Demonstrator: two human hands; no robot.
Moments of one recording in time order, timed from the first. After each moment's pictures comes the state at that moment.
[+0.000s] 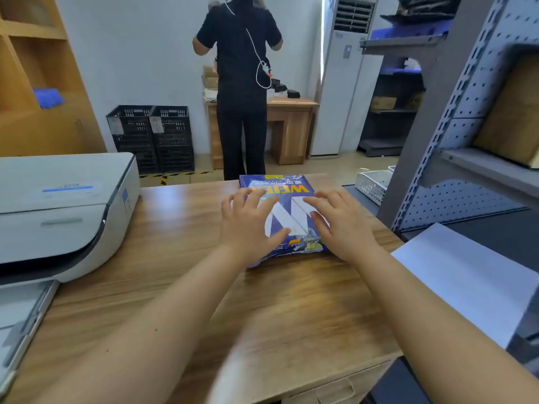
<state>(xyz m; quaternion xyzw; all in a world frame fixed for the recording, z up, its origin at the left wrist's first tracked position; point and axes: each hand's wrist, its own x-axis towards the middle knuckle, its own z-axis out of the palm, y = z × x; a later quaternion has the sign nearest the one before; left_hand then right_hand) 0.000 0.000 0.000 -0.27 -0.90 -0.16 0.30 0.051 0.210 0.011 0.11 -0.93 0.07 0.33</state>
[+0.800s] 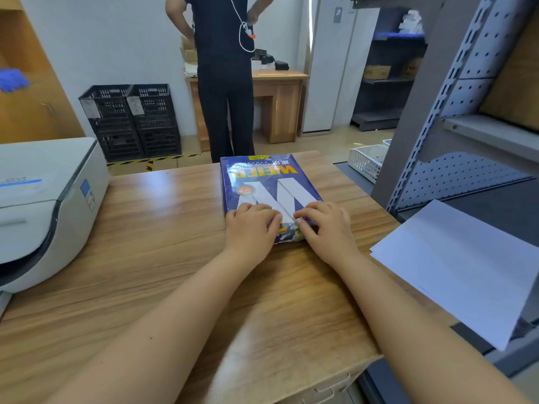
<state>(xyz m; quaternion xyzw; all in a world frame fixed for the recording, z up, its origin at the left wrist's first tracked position) -0.010 0.048 -0.043 -0.25 -0.92 -0.24 0.17 0.038 0.219 -0.053 0.00 -0.94 0.20 0.29</state>
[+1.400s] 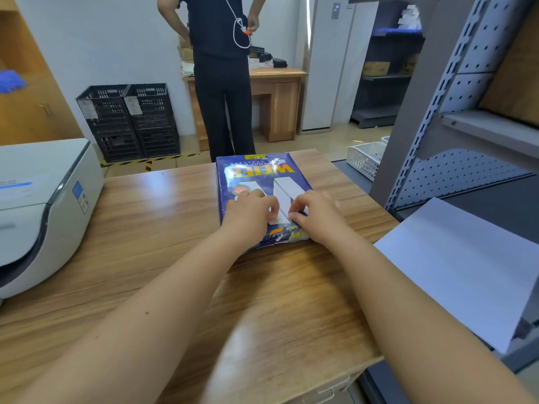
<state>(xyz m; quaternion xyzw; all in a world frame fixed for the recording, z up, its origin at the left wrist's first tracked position) -0.029 0.055 -0.011 -0.30 -0.94 -0.13 0.07 0.017 0.215 -0.016 -0.07 -0.96 0.24 0.13</state>
